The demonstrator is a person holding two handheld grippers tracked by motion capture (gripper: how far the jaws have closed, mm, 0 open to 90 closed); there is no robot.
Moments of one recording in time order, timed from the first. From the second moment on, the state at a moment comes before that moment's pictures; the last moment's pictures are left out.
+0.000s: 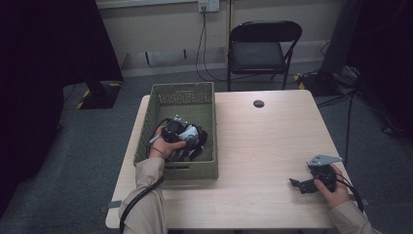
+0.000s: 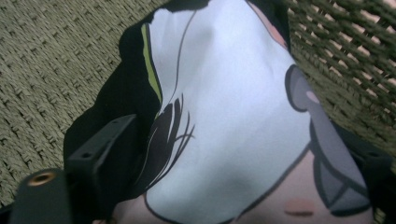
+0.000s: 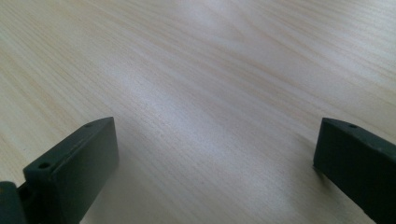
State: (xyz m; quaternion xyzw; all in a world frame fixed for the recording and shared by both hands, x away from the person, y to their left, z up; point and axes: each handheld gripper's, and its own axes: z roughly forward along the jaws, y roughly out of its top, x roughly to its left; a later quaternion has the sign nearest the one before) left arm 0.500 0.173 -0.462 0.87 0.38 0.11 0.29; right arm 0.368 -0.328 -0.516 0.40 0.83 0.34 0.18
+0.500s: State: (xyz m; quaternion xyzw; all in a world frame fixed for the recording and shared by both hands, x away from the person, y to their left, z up) left arm 0.497 0.175 -0.451 0.85 0.42 0.10 0.29; right arm 0.368 -0.328 -0.516 0.40 0.83 0.34 0.18
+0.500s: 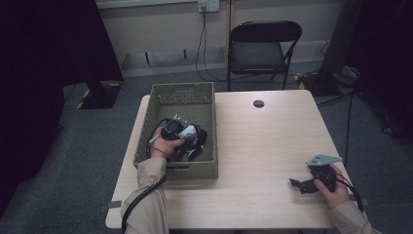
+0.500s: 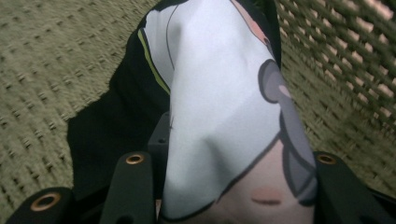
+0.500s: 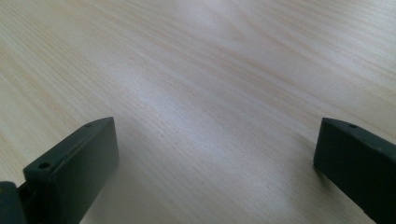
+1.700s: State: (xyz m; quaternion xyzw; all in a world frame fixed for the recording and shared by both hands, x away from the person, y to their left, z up) left arm 0.478 0.182 -0.362 0.82 0.41 0.11 0.39; right arm 0.368 -0.328 -0.516 0.40 0.83 0.34 0.18
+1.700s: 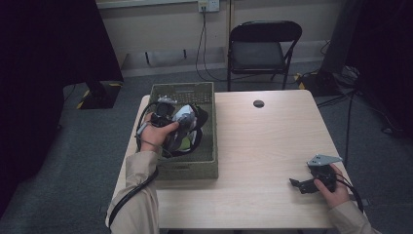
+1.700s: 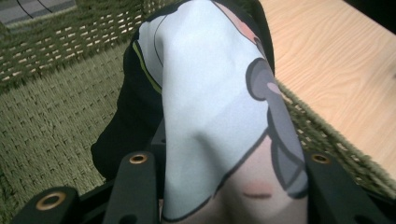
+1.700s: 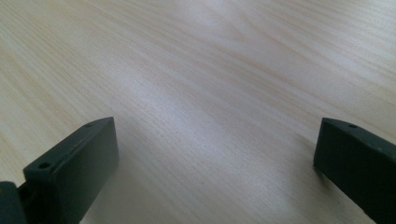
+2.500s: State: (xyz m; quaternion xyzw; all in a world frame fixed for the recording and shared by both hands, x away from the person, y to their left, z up) left arm 0.462 0.169 -0.311 0.82 0.38 0.12 0.41; right arm 0.368 -0.328 -0.516 0.40 0.83 0.34 0.18
